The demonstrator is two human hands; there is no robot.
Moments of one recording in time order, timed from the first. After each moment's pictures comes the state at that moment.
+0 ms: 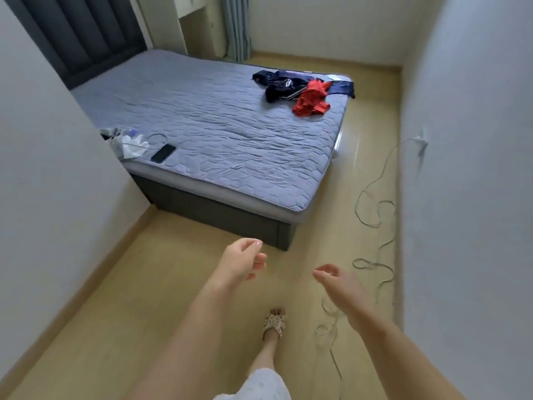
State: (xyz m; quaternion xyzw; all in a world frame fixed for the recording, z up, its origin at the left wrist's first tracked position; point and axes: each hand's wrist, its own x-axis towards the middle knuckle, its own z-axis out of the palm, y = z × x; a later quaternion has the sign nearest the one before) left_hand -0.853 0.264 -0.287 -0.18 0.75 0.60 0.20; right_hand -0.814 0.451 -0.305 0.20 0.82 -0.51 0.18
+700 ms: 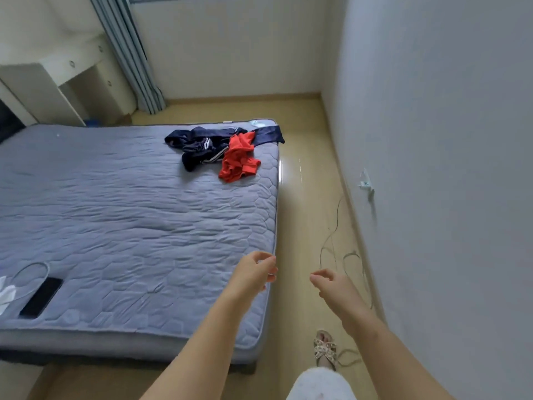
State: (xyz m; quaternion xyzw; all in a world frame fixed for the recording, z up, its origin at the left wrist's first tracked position) left_hand -1.289 0.504 -0.275 -0.05 0.79 0.54 0.29; right_hand -1.210 0.644 -0.289 0.33 0.74 -0.58 0.08
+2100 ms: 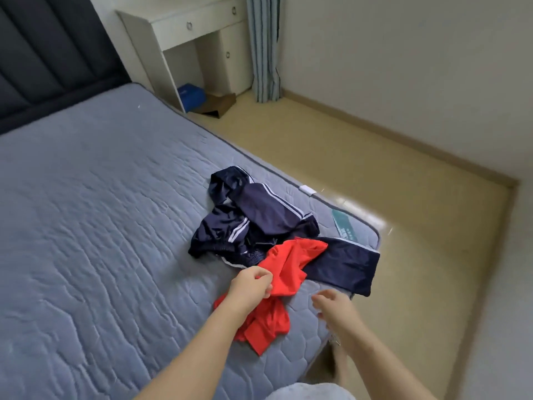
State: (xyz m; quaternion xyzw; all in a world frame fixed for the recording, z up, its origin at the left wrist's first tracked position) left_hand -2.130 0.713 -0.339 -0.34 0.73 0.57 0.14; right_hand -2.154 0.880 -0.369 0.14 0.79 -0.50 0.31
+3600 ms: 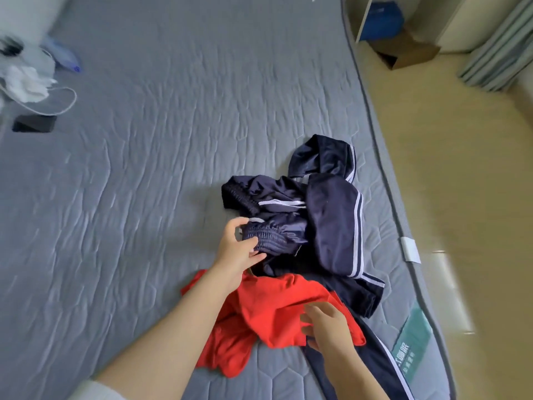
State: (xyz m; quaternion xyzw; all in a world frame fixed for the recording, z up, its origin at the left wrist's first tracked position) left_hand -2.290 0.630 -0.484 -0.60 0.34 0.68 -0.25; right_hand -2.383 0.790 -0.490 0.00 0.76 -0.37 0.53
